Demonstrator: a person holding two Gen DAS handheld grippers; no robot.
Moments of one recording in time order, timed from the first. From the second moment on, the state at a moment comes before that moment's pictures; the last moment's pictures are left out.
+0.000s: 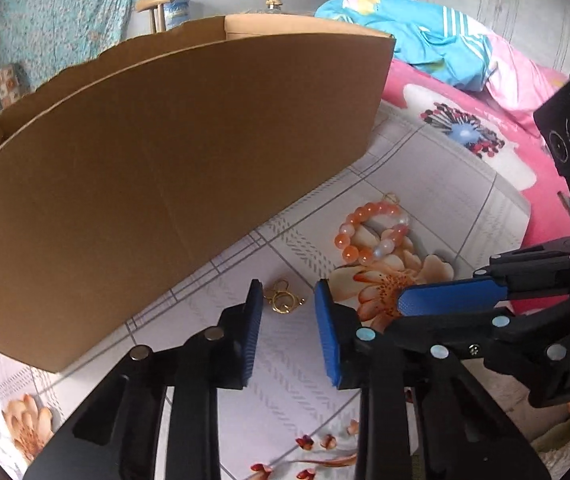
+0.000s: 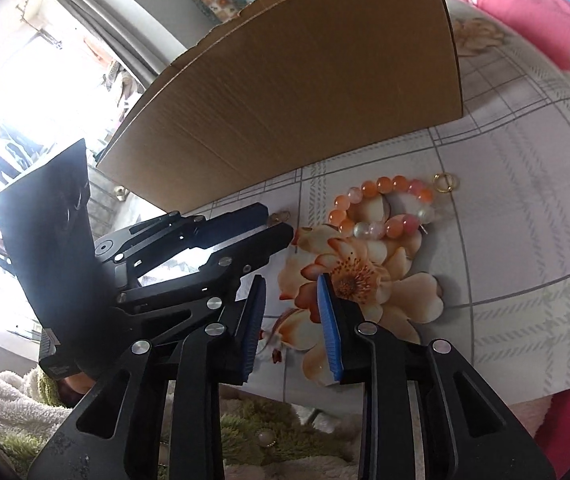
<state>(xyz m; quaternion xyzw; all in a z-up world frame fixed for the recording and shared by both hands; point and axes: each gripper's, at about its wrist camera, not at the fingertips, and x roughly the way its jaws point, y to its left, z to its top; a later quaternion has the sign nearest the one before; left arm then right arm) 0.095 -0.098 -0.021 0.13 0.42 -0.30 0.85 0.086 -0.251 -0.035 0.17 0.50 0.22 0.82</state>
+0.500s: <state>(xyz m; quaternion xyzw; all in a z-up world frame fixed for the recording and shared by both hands) 0.086 -0.102 -0.019 0.16 0.40 -0.30 0.85 0.096 -0.264 -0.042 0.19 0.50 0.22 0.82</state>
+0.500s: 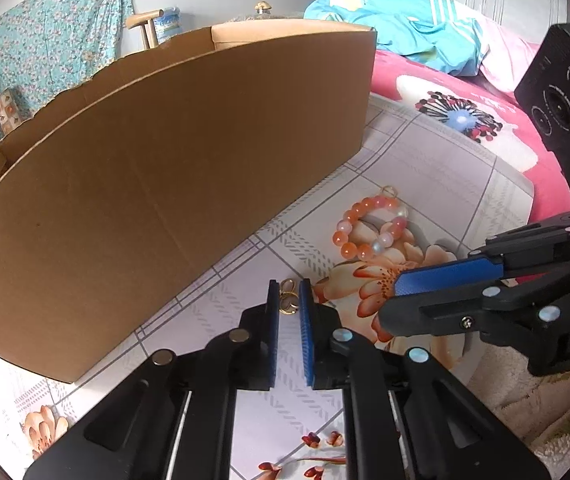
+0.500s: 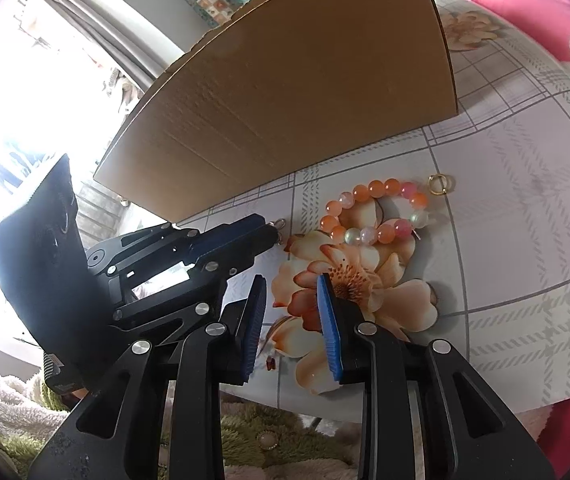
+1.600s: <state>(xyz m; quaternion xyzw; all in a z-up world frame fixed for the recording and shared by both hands) 0.080 -0.029 -0.018 0.07 0.40 -0.23 0.88 0.118 -0.193 -0.028 -0.05 0.46 0.22 0.86</state>
